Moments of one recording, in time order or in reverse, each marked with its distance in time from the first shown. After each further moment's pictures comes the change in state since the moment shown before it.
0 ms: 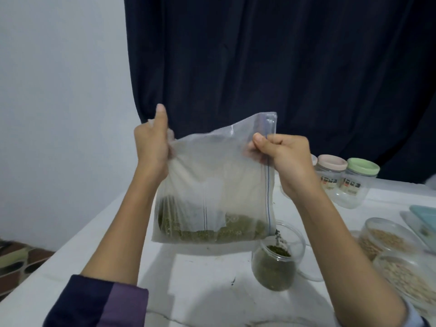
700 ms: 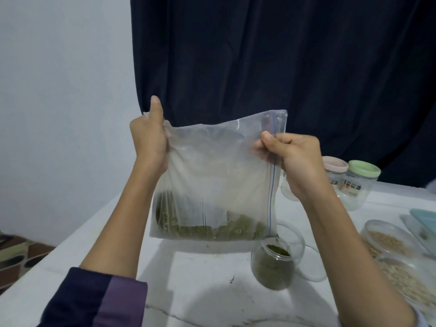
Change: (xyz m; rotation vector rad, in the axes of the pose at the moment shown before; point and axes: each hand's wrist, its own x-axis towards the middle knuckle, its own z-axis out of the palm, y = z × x) left_hand 0.004 0.009 -0.002 0.015 0.075 0.019; right_hand -0.004 -0.005 -0.007 0.010 -0.006 -0.038
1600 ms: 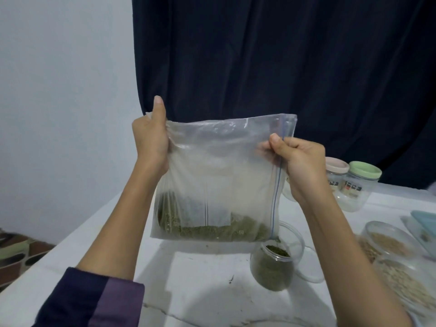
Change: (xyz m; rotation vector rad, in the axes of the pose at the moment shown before) left_hand -0.006 0.000 0.002 -0.002 -0.037 -0.012; right_hand -0.002 0.007 -0.004 0.059 0.064 0.020
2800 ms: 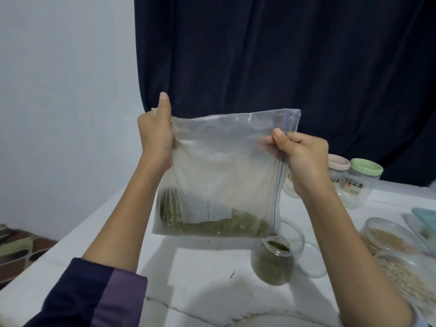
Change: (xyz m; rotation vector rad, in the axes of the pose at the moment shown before) left_hand -0.001 0.001 0.002 0.025 -0.001 0.004; right_hand -0.001 0.001 -0.002 -0.027 0.012 -0.053
